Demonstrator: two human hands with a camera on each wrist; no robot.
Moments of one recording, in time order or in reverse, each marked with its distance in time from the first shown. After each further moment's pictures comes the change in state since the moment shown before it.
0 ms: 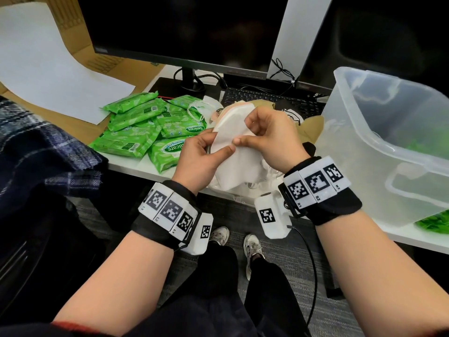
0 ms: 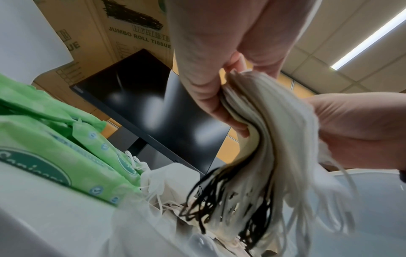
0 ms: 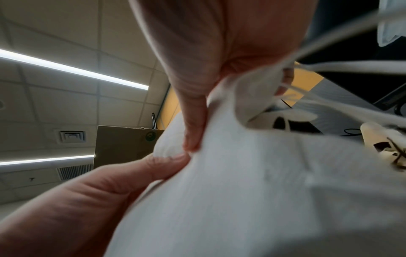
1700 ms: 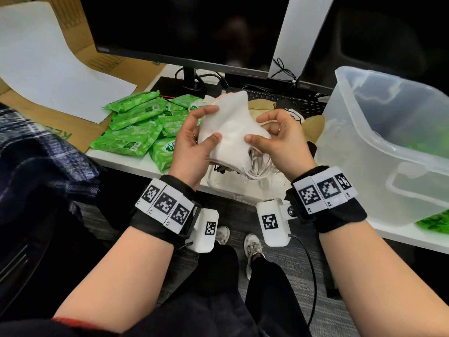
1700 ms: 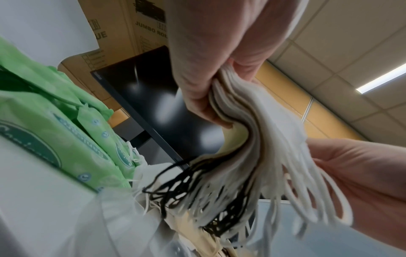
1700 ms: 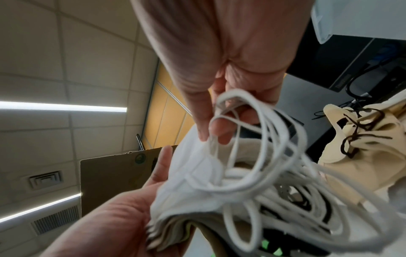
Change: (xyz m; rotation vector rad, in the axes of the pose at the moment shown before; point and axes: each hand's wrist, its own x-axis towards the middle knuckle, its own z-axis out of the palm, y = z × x) left_hand 0.003 0.006 -0.001 -0.228 0.115 0.002; right_hand -0.012 0.012 -0.001 0.387 0.057 0.136
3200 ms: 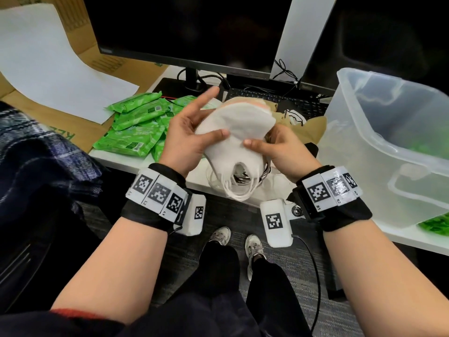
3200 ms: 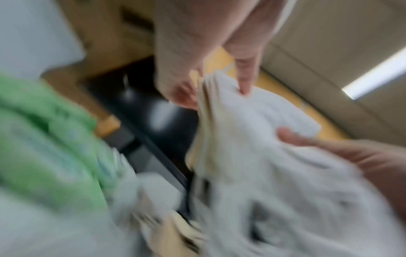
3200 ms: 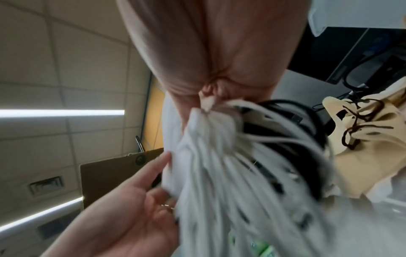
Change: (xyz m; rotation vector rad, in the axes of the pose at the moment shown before) left_hand 0.014 0.020 -0.011 0.097 -0.098 0.033; right_hand -0.001 -0.001 0.000 0.142 -0.266 0.078
